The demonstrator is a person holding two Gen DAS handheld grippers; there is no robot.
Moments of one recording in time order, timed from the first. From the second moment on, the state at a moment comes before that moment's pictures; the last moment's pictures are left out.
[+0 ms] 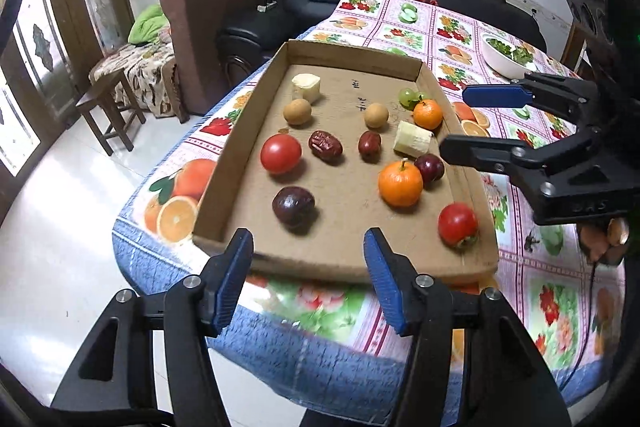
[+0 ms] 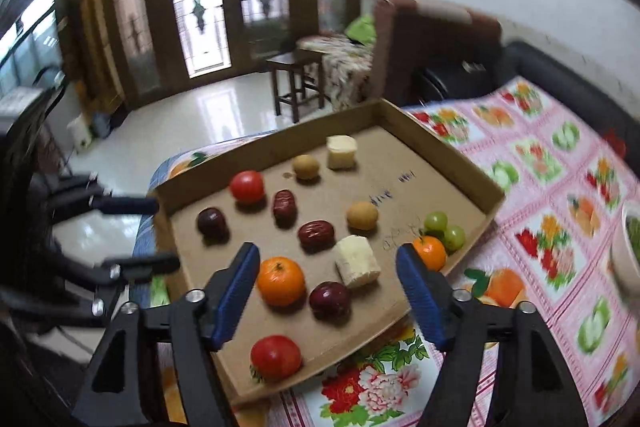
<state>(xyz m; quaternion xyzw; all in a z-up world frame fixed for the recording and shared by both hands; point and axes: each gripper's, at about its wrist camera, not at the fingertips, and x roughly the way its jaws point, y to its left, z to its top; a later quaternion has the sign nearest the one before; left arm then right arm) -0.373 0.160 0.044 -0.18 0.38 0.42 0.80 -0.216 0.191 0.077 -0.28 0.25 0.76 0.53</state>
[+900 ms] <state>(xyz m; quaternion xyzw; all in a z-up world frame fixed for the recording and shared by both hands) -0.393 0.132 0.040 -0.18 0.38 0.43 0.80 -0.256 0.140 0.064 -0.36 0.20 0.81 0.42</state>
